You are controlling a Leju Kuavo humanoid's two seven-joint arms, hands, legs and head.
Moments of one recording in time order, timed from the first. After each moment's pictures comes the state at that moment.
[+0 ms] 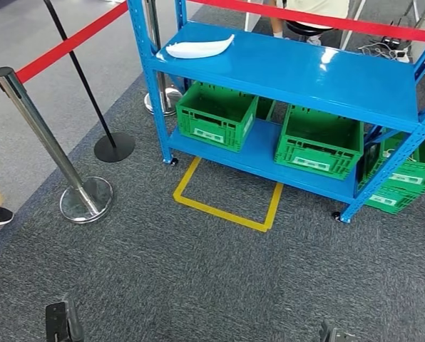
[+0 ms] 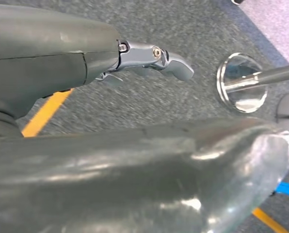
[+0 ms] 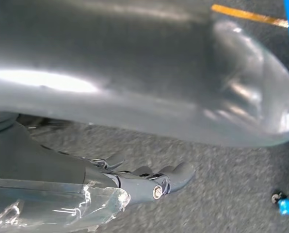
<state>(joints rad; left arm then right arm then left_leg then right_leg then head) 0.03 -0.19 0.44 -0.48 -0.17 0.22 -0.68 0.04 0.21 -0.49 -0.53 0.24 -0.15 -0.70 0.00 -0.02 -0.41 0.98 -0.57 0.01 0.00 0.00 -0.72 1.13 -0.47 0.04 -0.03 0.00</state>
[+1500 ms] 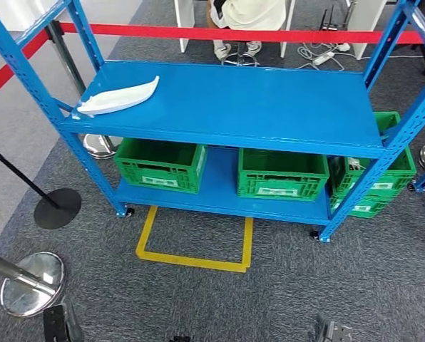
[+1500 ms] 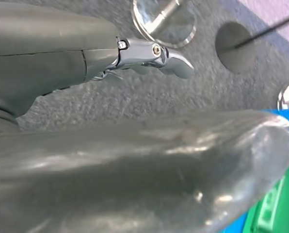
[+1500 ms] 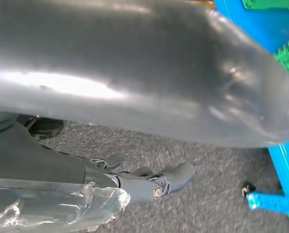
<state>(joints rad) 0.02 -0.19 0.44 -0.49 -0.15 0.20 -0.68 0.02 0.19 -0.49 -0.49 0.22 -0.10 -0.70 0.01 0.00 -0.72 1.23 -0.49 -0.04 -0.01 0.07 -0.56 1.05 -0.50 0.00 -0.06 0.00</state>
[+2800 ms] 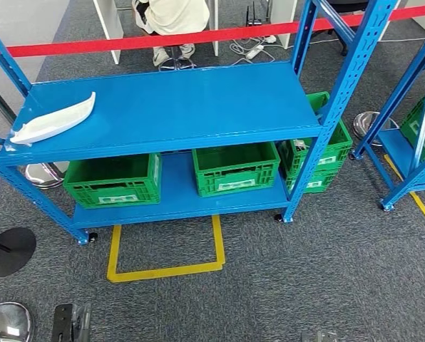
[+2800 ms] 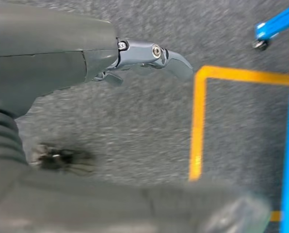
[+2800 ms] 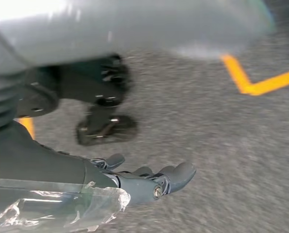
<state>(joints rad) 0.08 -0.13 0.29 -0.47 -0.10 0.13 -0.41 0.06 0.12 -0.32 -0.43 0.15 -0.09 -0.41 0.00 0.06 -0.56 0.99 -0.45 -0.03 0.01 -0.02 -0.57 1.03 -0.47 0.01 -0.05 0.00</state>
